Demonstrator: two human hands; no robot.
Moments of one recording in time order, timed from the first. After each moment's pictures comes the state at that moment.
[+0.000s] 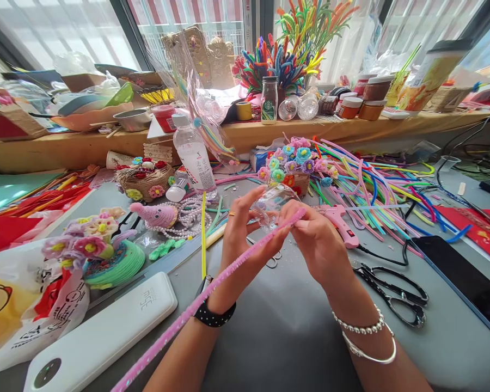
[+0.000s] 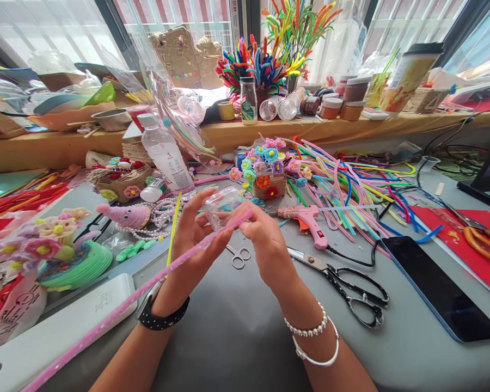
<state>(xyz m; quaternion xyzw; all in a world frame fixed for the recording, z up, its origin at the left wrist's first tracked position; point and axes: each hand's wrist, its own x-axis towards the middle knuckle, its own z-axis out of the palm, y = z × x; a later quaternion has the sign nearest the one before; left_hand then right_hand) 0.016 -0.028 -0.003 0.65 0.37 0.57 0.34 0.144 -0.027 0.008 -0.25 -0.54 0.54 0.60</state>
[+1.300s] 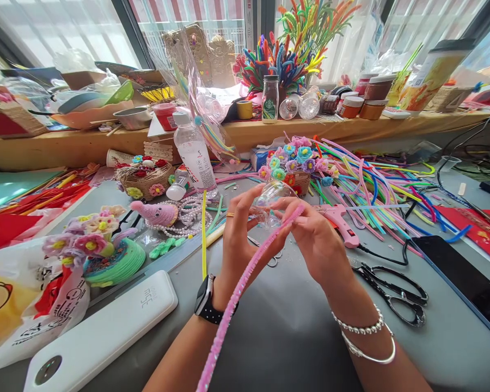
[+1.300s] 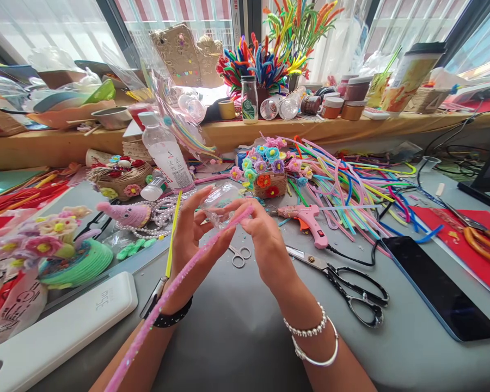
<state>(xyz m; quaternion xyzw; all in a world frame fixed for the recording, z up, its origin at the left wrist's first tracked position) 0.016 -0.026 -0.007 0.67 0.38 0.59 0.25 0.141 -0.027 0.005 -0.28 -0.51 0.54 0.61</state>
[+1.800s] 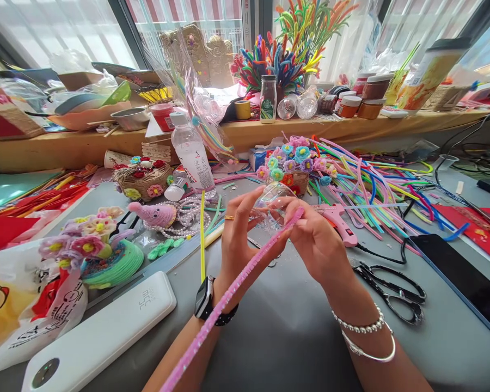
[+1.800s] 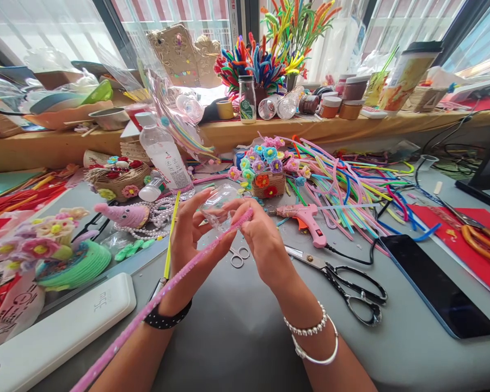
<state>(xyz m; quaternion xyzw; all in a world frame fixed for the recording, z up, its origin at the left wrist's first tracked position) 0.018 -0.026 -0.008 0.70 0.37 0.59 0.17 0.142 -0.027 0.004 -0.23 -0.47 0.59 0.61</state>
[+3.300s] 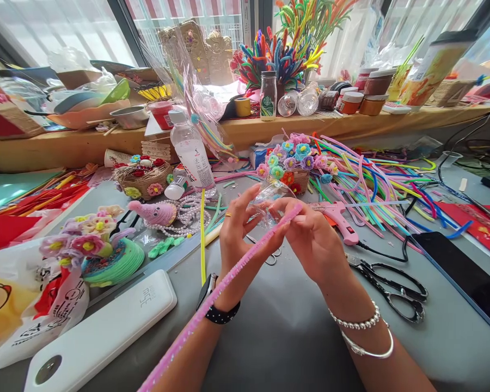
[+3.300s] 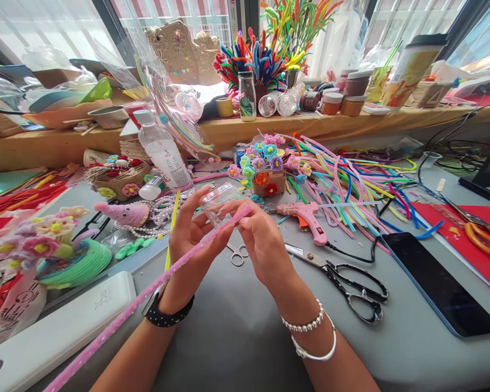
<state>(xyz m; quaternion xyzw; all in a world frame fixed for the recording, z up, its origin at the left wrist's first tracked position) 0.020 -0.027 -0.011 0.62 0.39 0.60 0.32 0.139 -0.026 0.002 -0.22 -0.46 0.61 0.61</state>
